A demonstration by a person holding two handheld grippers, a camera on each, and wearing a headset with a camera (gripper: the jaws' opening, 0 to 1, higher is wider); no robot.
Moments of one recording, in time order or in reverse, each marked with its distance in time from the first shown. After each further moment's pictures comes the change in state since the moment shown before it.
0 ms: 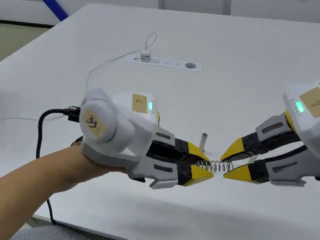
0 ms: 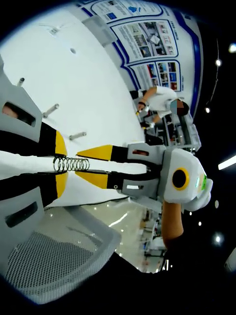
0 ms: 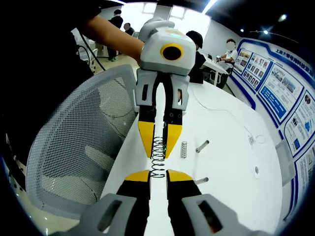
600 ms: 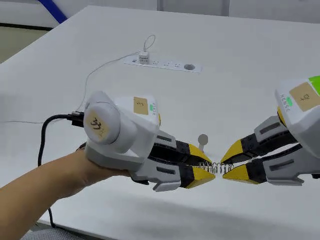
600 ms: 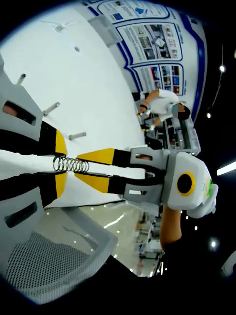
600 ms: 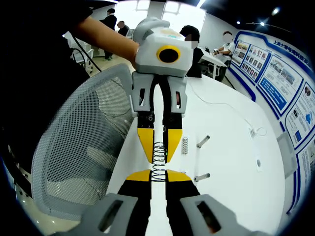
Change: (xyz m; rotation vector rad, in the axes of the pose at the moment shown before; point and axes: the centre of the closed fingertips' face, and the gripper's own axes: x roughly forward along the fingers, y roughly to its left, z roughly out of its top) left arm 0.008 0.001 -0.002 -0.027 -0.008 0.011; right arm -0.001 -0.001 0.000 0.049 0.058 0.012
